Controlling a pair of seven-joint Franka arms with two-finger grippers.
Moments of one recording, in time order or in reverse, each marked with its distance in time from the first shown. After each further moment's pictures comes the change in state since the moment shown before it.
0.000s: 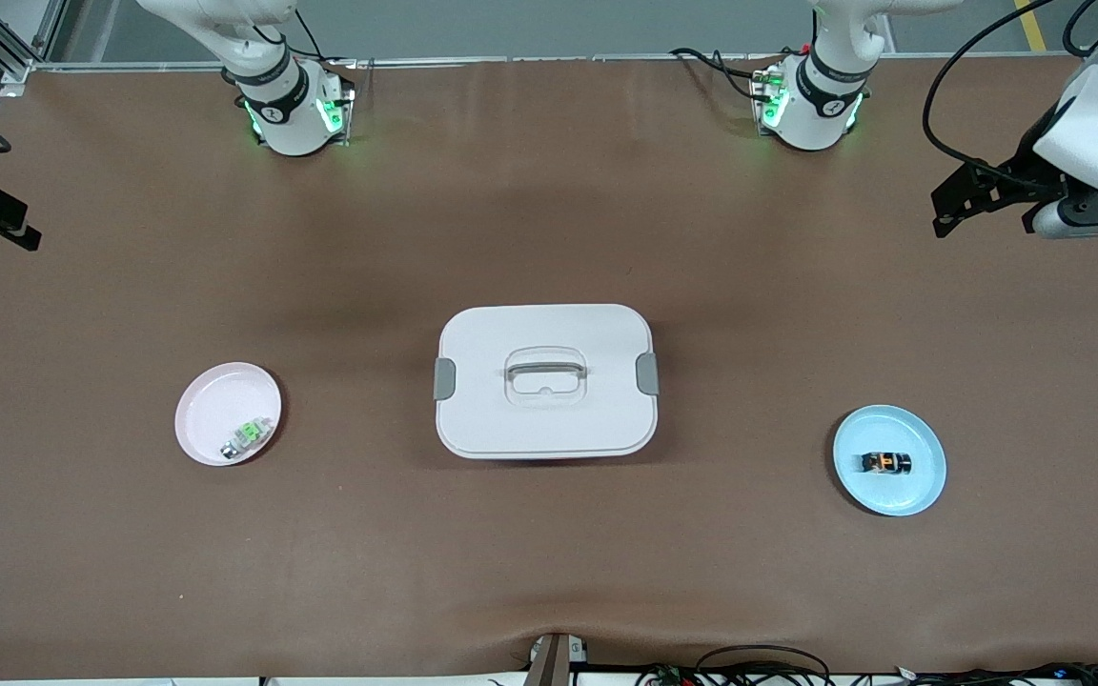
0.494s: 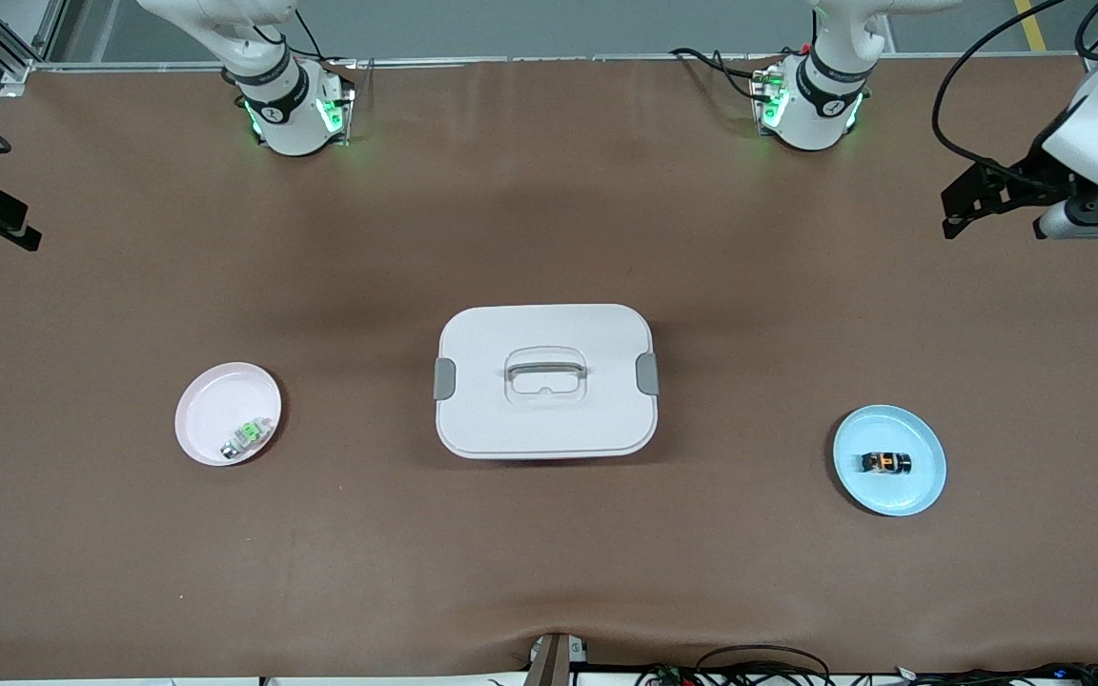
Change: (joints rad) left arm 0.031 -0.001 0.005 -0.001 0.000 0.003 0.112; right arm 0.000 0.000 0.000 0.000 0.000 0.000 0.000
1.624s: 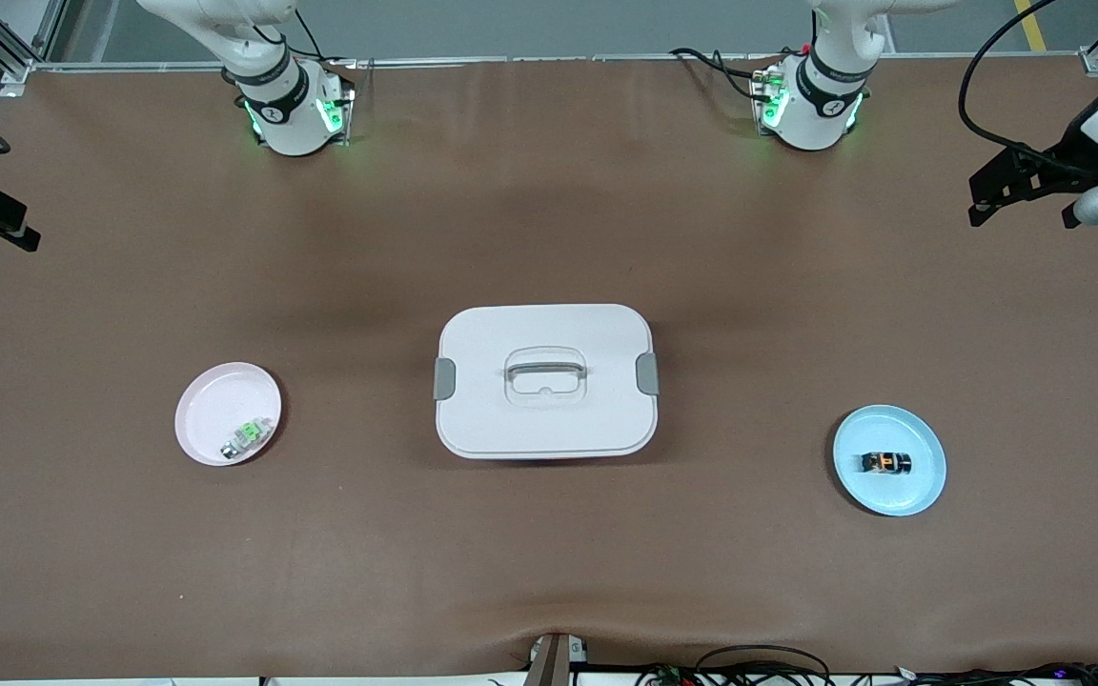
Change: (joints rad) left arm 0.016 -0.001 0.003 0.038 0.000 -0.053 0.028; right arm 0.000 0.000 0.000 0.000 0.000 0.004 0.000
